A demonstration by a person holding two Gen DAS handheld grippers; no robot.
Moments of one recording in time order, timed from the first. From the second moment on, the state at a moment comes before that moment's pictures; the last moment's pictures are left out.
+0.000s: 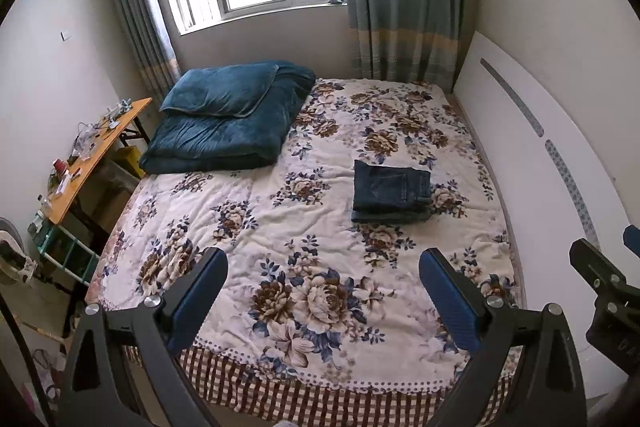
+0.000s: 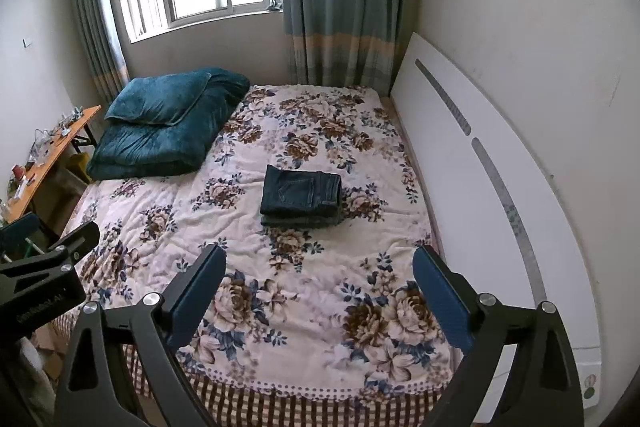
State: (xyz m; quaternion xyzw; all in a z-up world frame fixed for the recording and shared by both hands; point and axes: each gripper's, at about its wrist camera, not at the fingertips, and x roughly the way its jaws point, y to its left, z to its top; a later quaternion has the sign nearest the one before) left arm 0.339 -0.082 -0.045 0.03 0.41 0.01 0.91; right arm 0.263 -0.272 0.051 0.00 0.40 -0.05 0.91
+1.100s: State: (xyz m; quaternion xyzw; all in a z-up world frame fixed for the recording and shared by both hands) left arm 0.335 -0.086 -0.053 0.02 0.41 0.03 0.91; right arm 0.271 -0.278 0.028 0.00 0.41 -0.05 0.91
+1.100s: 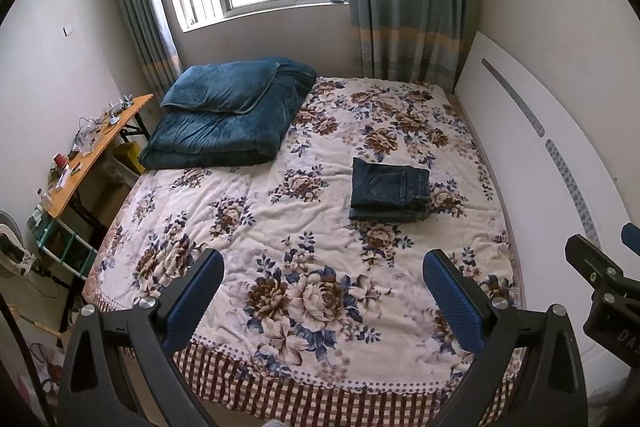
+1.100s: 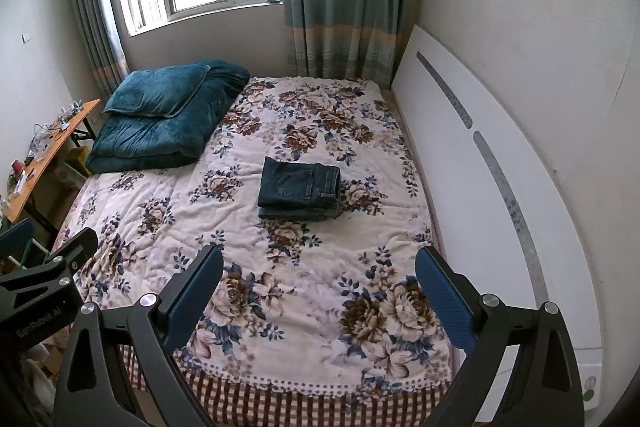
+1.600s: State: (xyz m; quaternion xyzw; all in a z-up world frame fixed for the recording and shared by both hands) left arm 0.336 -0.091 -0.049 0.02 0.41 0.02 0.91; right arm 0.266 -0.281 0.027 0.00 0.42 -0.05 0.91
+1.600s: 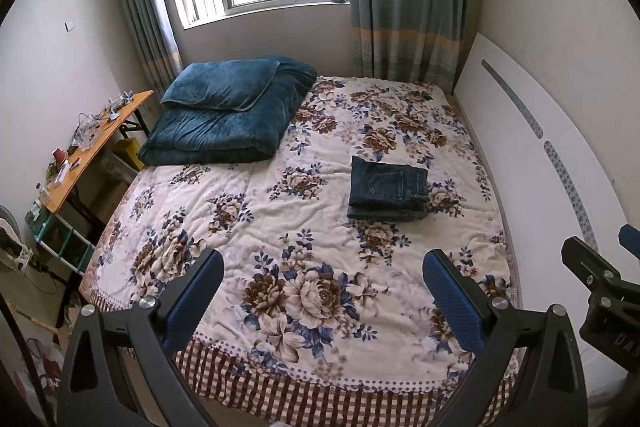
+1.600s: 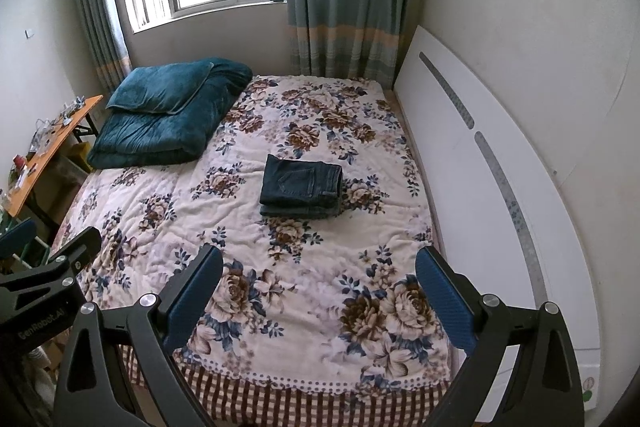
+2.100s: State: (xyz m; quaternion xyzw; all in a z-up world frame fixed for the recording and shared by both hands) left arm 0.321 -0.094 -0.054 0.01 0.41 0.02 0.91; right arm 0.256 -0.271 0.023 0.00 0.42 -0.04 0.91
